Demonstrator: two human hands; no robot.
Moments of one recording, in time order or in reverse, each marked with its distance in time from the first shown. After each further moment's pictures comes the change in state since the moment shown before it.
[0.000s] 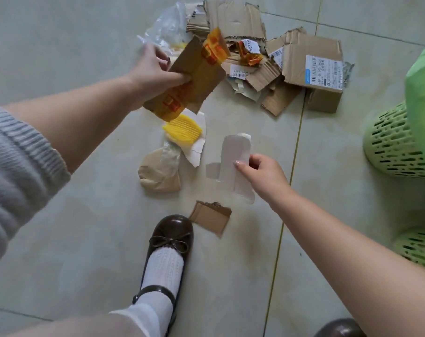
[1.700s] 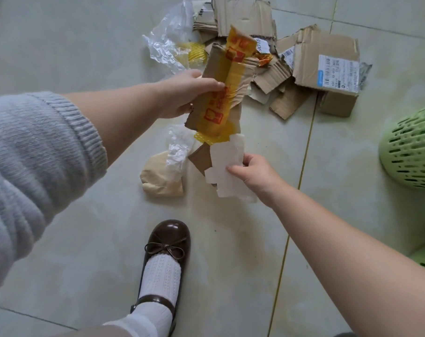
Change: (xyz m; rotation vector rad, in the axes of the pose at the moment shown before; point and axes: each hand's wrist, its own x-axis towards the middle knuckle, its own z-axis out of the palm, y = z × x) left_hand 0.013 0.000 0.039 -0.268 -0.529 -0.158; right_hand 0.032 -0.006 0.018 0.100 -0.183 0.049
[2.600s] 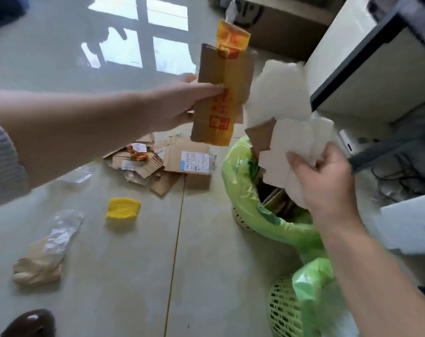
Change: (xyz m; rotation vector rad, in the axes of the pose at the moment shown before) left_hand -0.047 0.241 0.209 -0.085 -0.149 0.454; right_hand -0.215 -0.071 -0.274 0.021 0.856 -0.688
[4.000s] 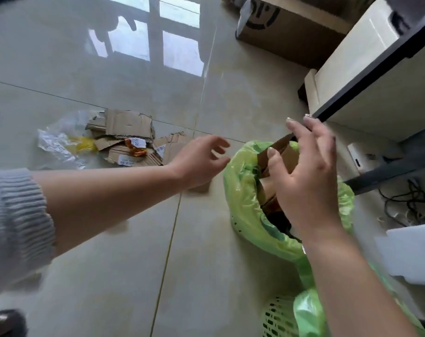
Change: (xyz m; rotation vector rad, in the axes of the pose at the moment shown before) left_hand -0.006 -0.087 0.049 0.702 0.255 0.140; right_hand 0.017 0.006 0.024 -0.582 -0.028 -0.303
